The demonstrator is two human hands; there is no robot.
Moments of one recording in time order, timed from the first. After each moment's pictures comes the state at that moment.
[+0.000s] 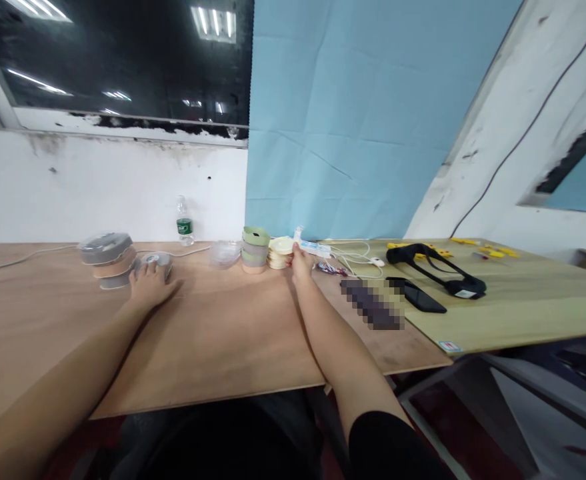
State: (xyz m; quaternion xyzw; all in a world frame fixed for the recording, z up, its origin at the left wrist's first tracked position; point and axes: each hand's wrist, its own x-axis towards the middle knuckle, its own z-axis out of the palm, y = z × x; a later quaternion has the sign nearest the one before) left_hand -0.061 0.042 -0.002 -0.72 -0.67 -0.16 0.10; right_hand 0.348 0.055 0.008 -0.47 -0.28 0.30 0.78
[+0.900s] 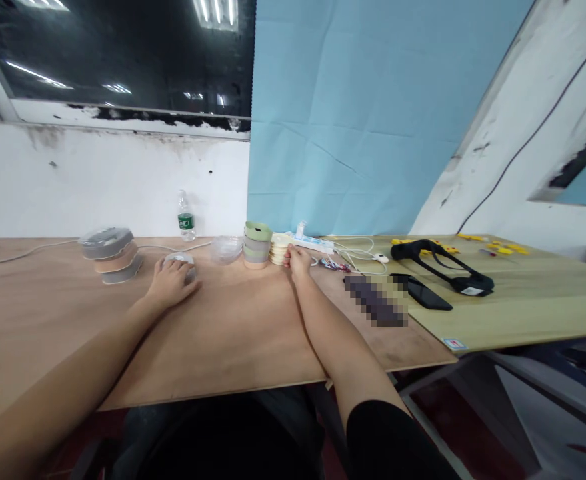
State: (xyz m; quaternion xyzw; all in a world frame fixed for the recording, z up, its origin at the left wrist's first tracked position) left_hand -0.026 0.017 0.012 -0.82 -0.51 -0.19 0.14; right_hand 0.343 0.062 -0.005 -0.52 -0.31 0.31 0.73
